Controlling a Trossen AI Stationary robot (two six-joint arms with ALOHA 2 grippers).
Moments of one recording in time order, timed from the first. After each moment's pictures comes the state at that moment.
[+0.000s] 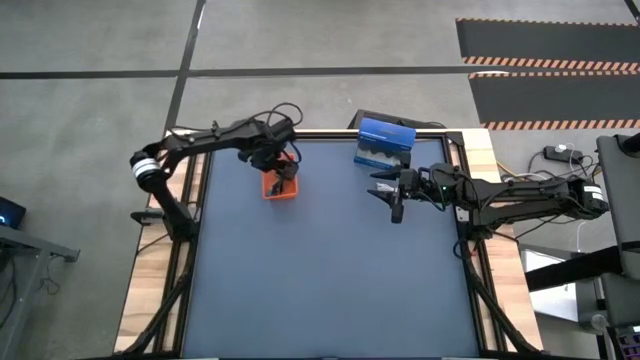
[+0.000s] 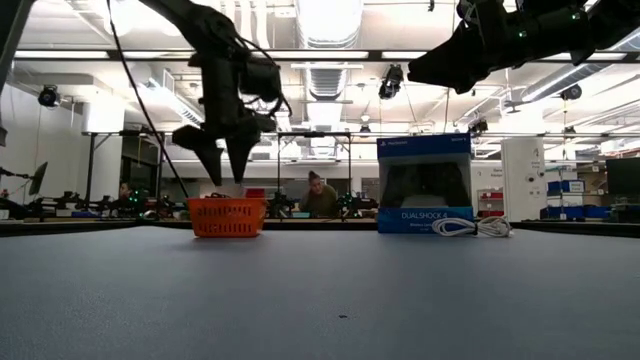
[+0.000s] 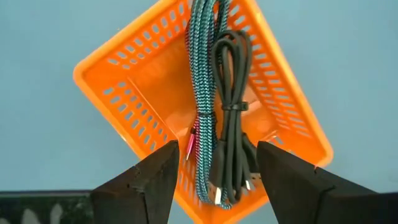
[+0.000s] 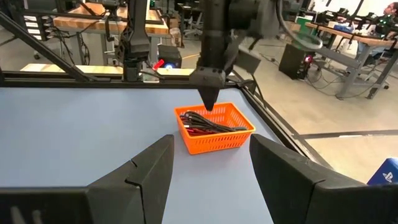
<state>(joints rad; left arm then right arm) 0.55 1.68 1.31 -1.00 0.00 -0.56 -0.17 0.96 0.48 0.32 0.03 -0.12</state>
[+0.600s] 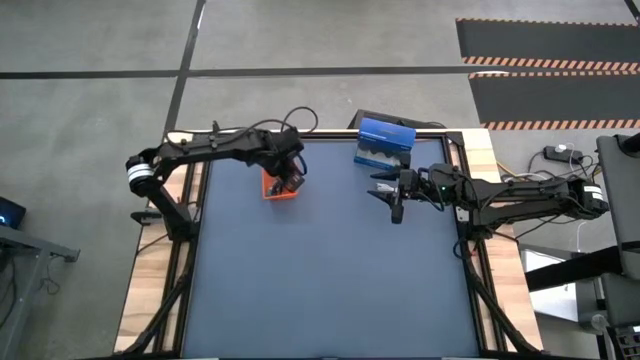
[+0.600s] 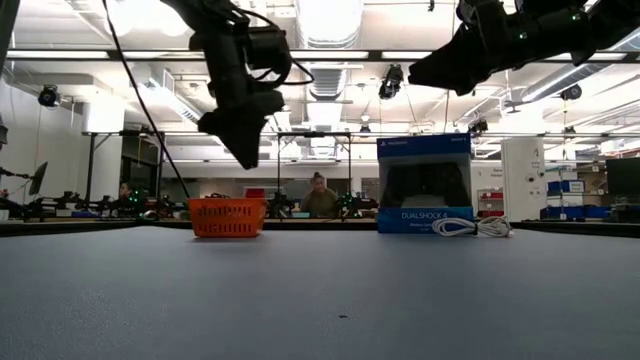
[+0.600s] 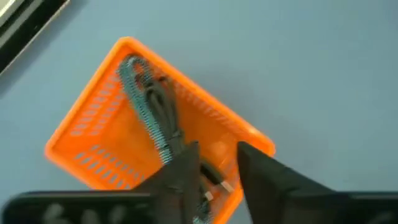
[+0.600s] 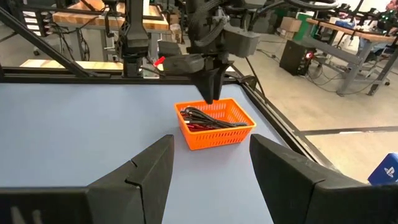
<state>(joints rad) 0.42 1.63 1.30 -0.88 -0.09 -0.33 -0.17 0.96 0.48 0.30 0.03 -0.11</state>
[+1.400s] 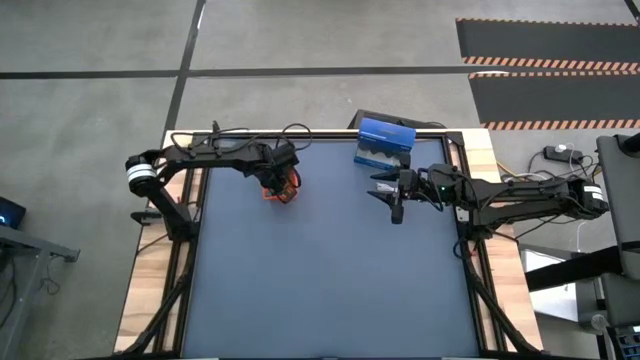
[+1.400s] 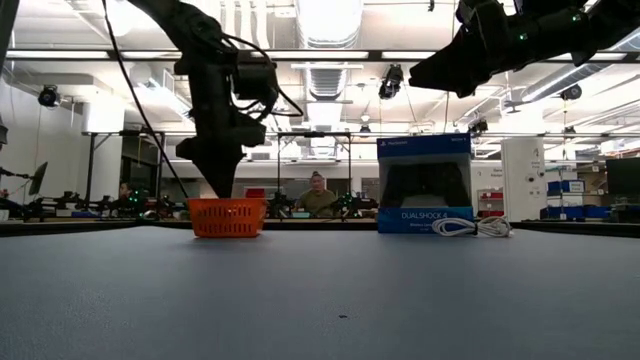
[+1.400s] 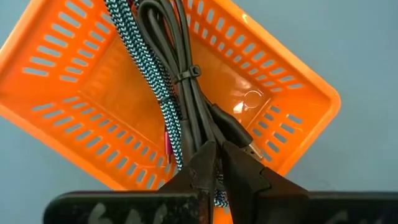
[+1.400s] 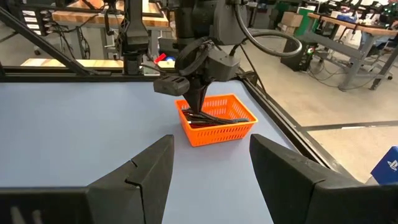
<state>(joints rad) 0.42 1.62 1.10 -0.79 -0.08 -0.36 -0.17 0.96 0.48 0.29 0.03 -0.10</state>
